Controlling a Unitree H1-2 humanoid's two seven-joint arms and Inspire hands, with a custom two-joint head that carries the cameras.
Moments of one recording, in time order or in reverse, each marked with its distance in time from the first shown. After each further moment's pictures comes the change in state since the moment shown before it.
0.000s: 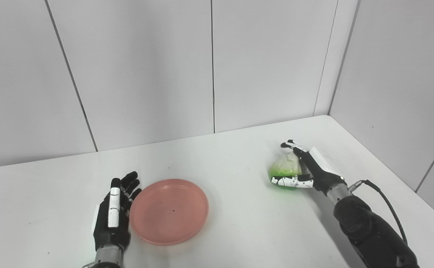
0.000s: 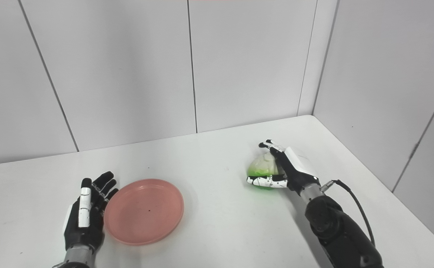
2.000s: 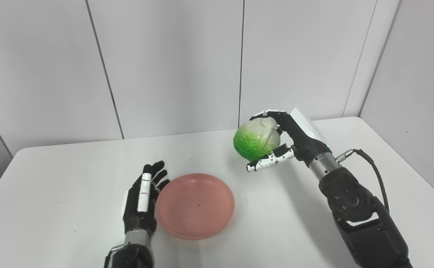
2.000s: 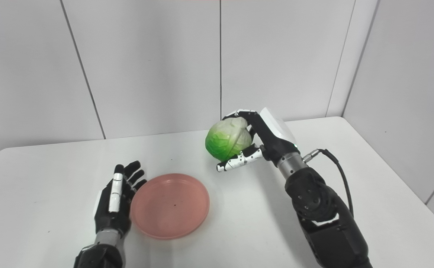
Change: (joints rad) left arm 0.006 -0.069 -0.027 -0.039 0.056 0.041 0.102; right arm -0.134 0.172 0.021 -0.454 0.043 0.233 0.216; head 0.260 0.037
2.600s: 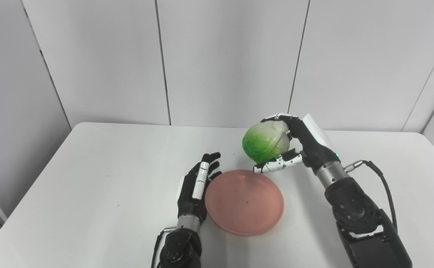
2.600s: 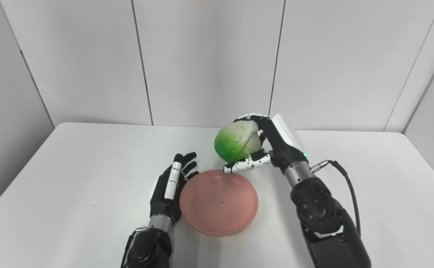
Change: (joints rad) left arm 0.004 -0.044 -0.019 0.001 0.045 -0.008 0.027; right arm -0.059 0.123 0.101 0.173 -0.012 -0.075 -0.032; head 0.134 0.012
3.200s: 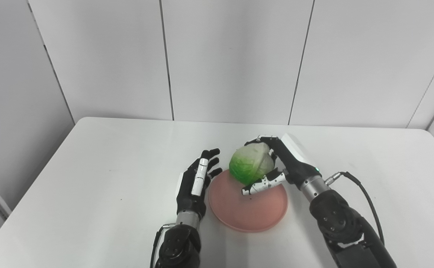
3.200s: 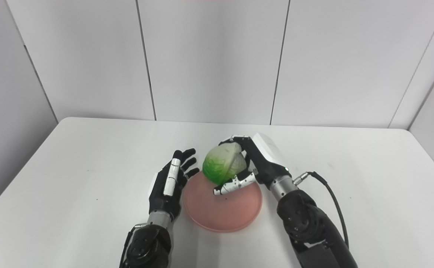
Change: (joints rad) left arm 0.017 0.003 0.007 -0.027 0.000 0.006 0.000; right arm 0.043 0.012 0.089 0.123 -0.068 -0.079 -0.010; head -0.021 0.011
